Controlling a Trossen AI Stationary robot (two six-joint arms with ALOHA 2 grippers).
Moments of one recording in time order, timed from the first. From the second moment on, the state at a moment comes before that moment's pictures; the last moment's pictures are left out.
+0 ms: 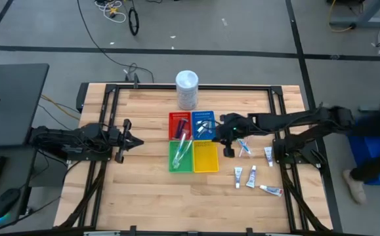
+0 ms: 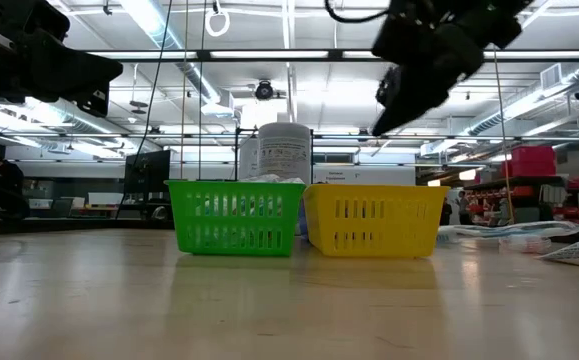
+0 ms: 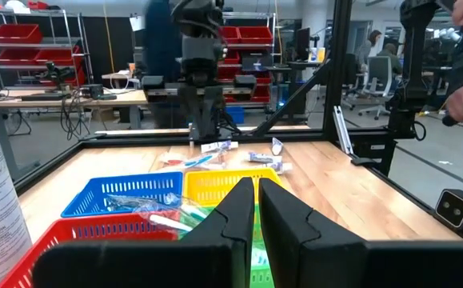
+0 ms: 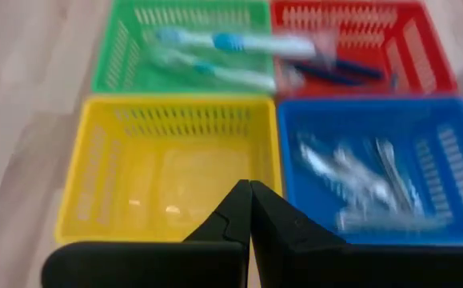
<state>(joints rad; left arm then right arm) -0.08 0.01 0.01 0.07 -0.01 -0.01 -0.05 1.33 0.85 -0.32 -0.08 -0.08</state>
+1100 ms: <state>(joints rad) -0.08 0.01 0.01 0.07 -0.01 -0.01 -0.24 1.27 0.67 -0.60 0.06 0.41</state>
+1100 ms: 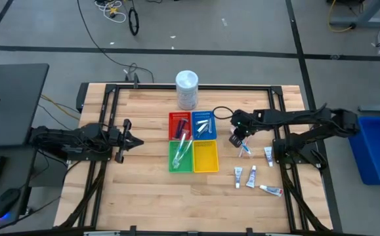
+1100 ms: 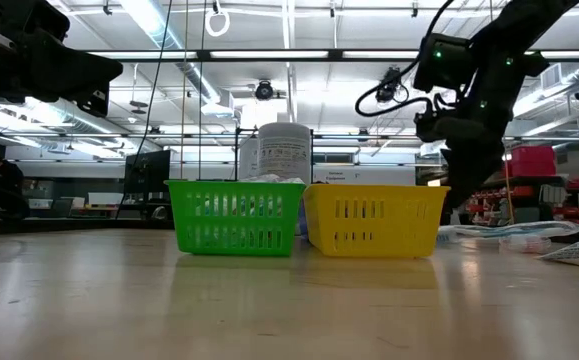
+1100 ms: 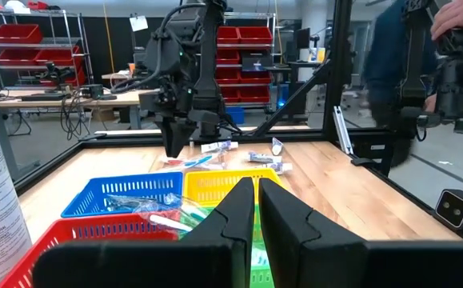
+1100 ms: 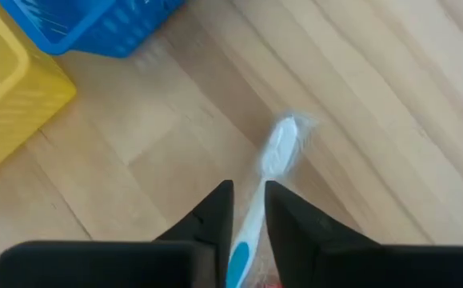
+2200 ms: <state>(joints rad) -0.08 0.01 0.01 0.07 -0.02 -0.01 -0.23 1.50 0.68 -0.58 0.08 0.44</state>
